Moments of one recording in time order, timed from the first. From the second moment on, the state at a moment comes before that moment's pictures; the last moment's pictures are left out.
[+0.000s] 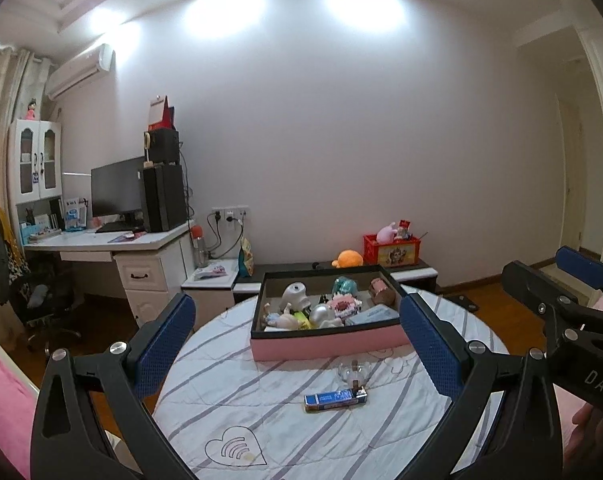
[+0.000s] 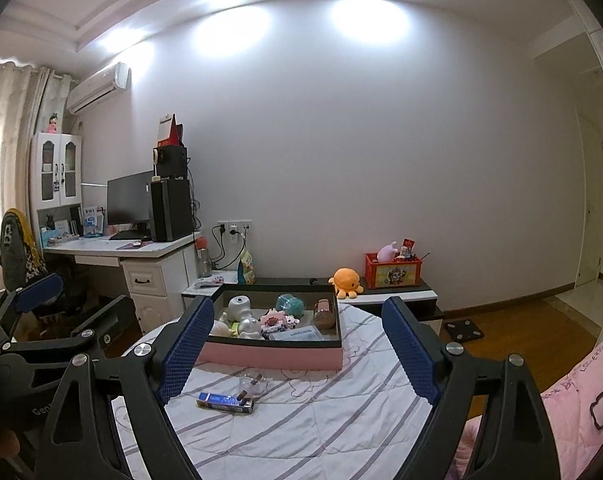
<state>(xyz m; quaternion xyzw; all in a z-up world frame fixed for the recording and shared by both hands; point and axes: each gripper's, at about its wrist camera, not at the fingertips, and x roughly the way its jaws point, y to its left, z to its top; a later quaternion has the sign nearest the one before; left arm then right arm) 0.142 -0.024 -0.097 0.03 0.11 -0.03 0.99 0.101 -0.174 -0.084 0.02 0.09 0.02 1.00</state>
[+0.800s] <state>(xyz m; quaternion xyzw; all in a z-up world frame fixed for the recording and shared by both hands) 0.261 -0.058 -0.235 0.00 0.38 -0.06 0.92 0.199 -0.238 -0.191 0.08 0.26 0.01 0.96</state>
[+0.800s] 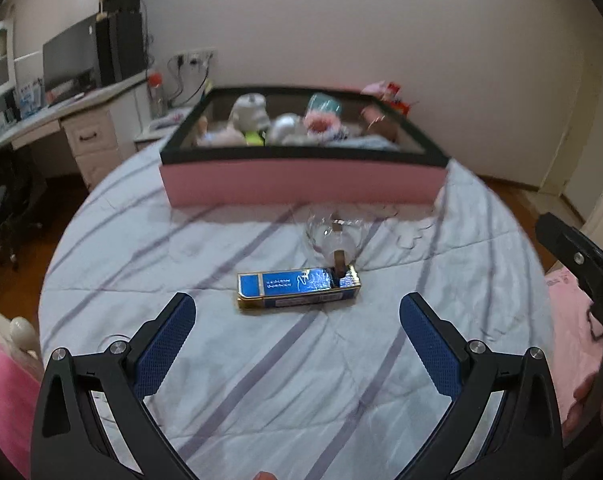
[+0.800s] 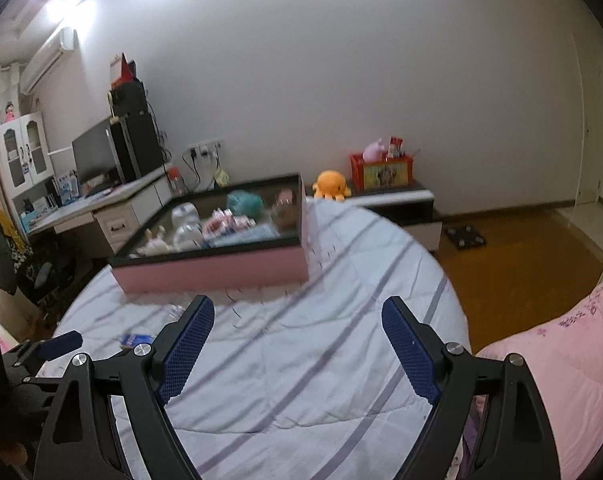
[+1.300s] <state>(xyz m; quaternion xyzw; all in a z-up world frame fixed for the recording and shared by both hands) 0.303 -0.043 -0.261 0.02 0.44 0.03 0.90 0.224 -0.243 -0.208 0.09 0.30 0.03 0.95</state>
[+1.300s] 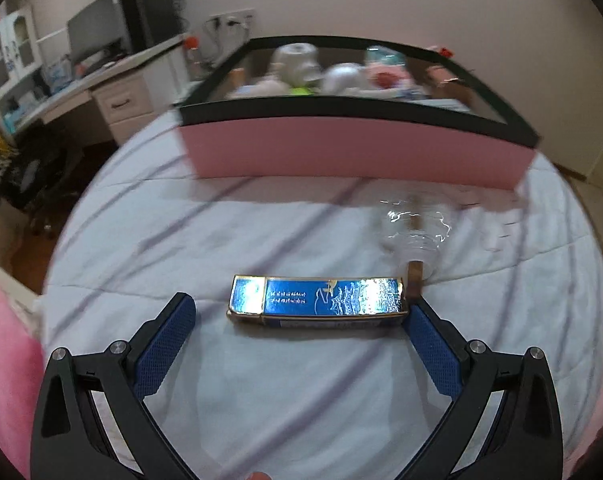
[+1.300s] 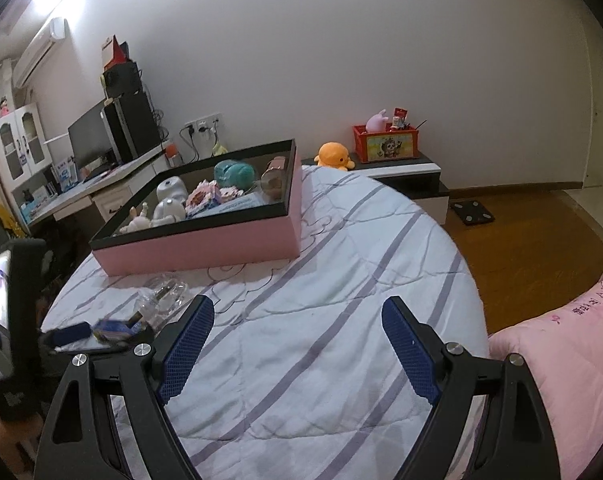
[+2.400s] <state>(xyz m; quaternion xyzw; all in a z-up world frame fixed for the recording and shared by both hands) 0.295 0.055 -0.261 -0.03 0.40 -0.02 0.92 0.252 -0.170 -0.220 0.04 0.36 0.06 0.93</state>
